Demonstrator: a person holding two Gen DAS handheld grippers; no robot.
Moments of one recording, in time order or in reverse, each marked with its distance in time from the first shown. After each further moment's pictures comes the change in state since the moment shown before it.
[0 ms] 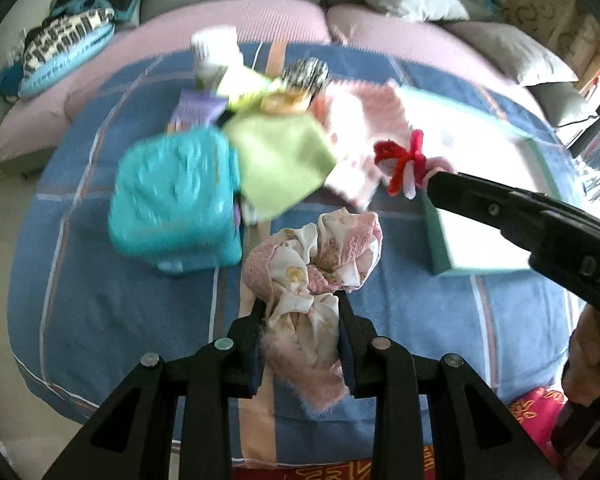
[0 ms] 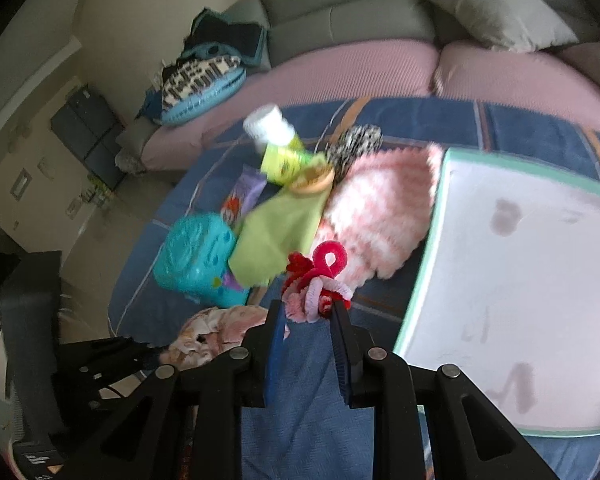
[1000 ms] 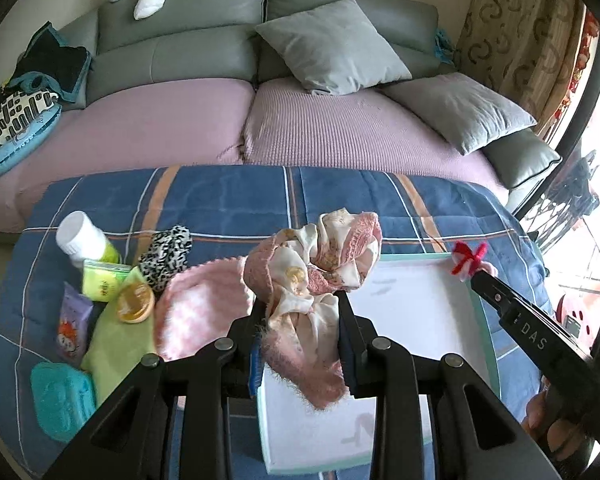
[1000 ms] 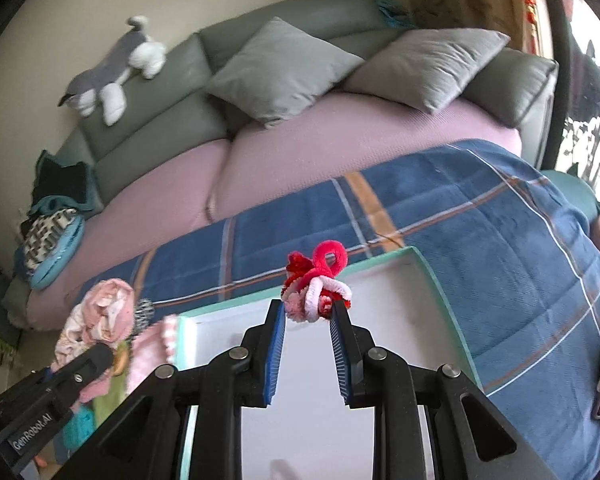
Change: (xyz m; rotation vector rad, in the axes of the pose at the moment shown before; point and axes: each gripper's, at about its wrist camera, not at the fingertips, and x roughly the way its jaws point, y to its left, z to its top) left arm -0.012 -0.135 0.146 0.051 -0.203 -0.112; right arm -0.104 -0.175 0.048 0.438 -0.261 -0.473
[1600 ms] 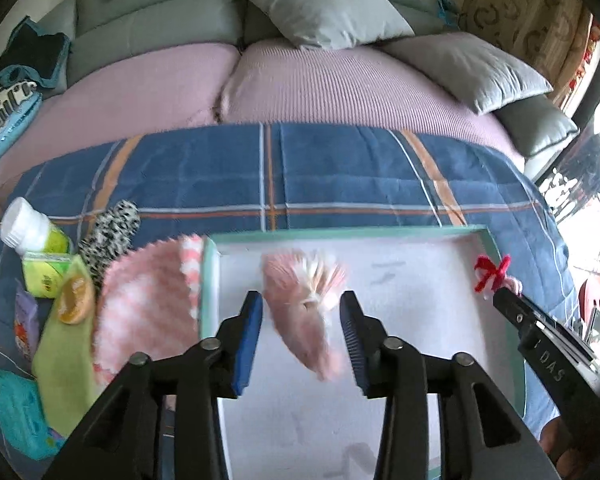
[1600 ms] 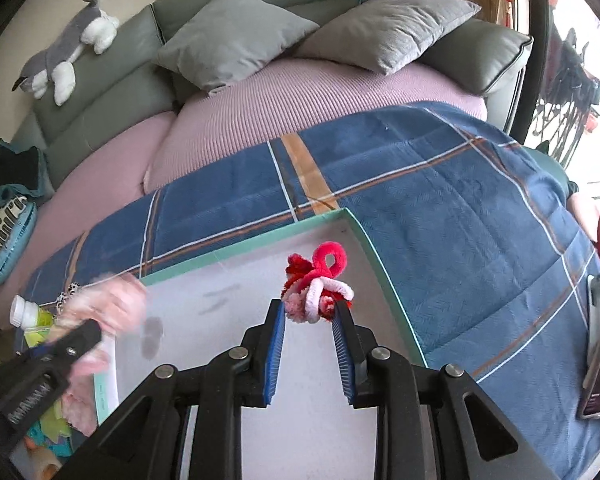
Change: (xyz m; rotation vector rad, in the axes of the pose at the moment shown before) left arm 0.079 -0.027 -0.009 0.035 0.120 0.011; right arm 0.039 -0.034 -0.014 0.003 0.097 -0.125
